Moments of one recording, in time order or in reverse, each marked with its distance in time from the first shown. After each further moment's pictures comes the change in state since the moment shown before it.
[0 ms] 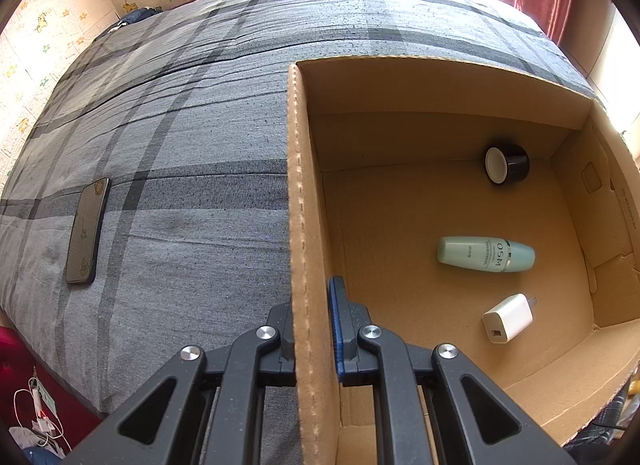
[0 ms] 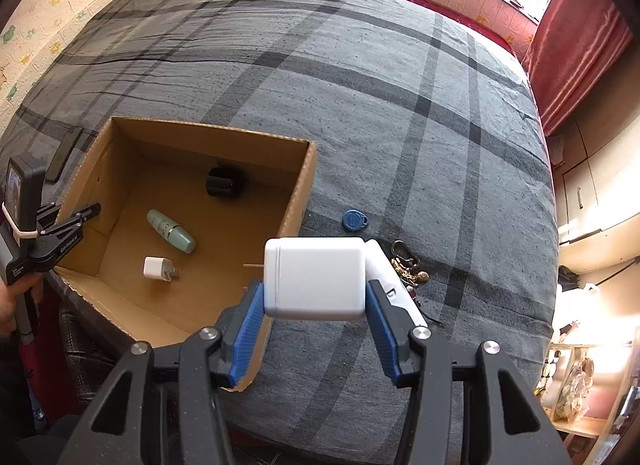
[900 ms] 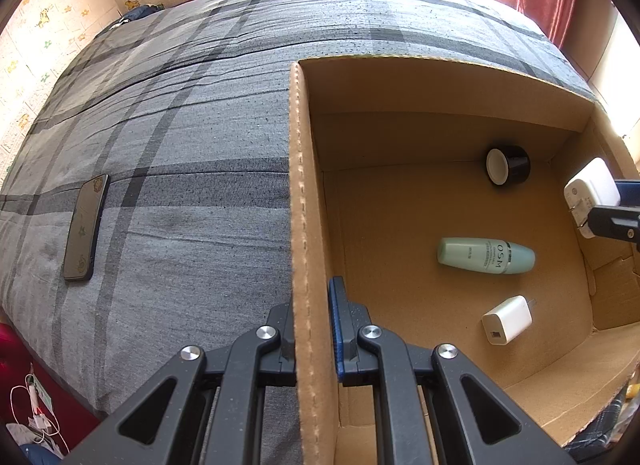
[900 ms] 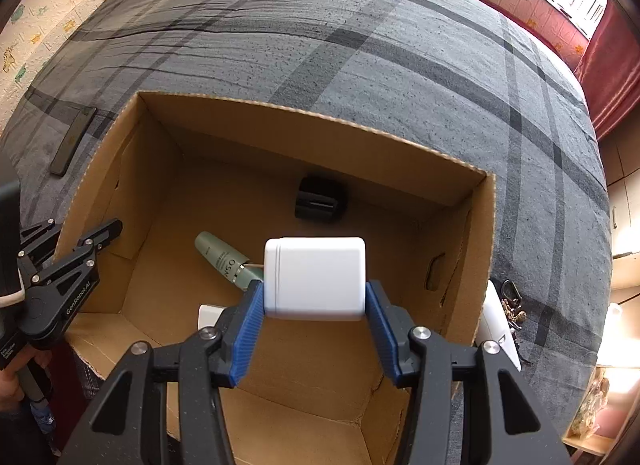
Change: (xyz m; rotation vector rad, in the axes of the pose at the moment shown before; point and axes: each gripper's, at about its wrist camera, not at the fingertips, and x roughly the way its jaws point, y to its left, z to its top) left arm 0.003 0.002 -0.002 -0.012 -0.002 -0.007; right arm 0.094 0.093 0.030 -0.028 0.072 0.056
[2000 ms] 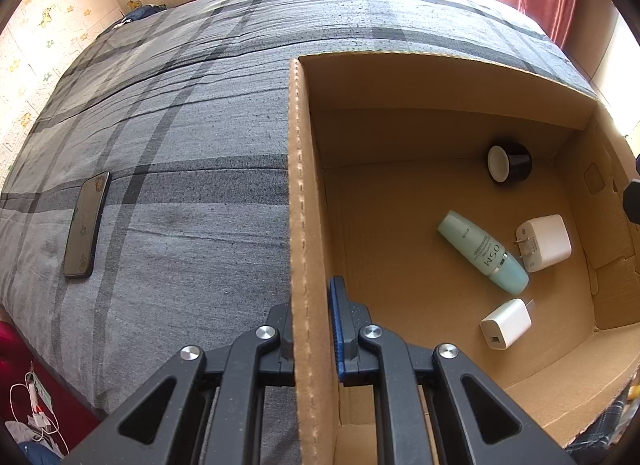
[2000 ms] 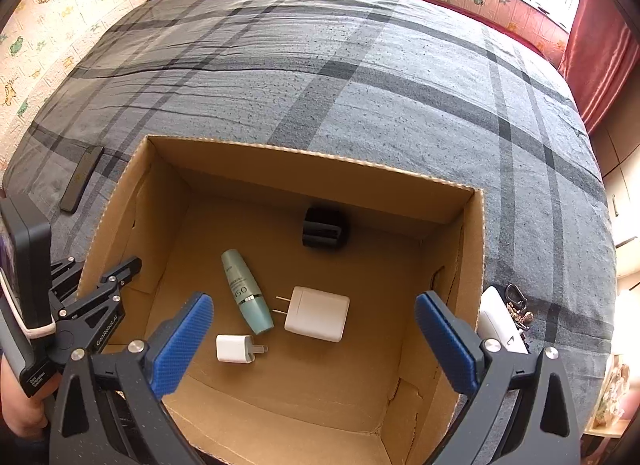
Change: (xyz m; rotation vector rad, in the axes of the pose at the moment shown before) left arm 0.000 -0.001 -0.003 -0.003 -0.005 0.007; right arm -0.034 0.002 -0.003 0.071 -0.132 0.028
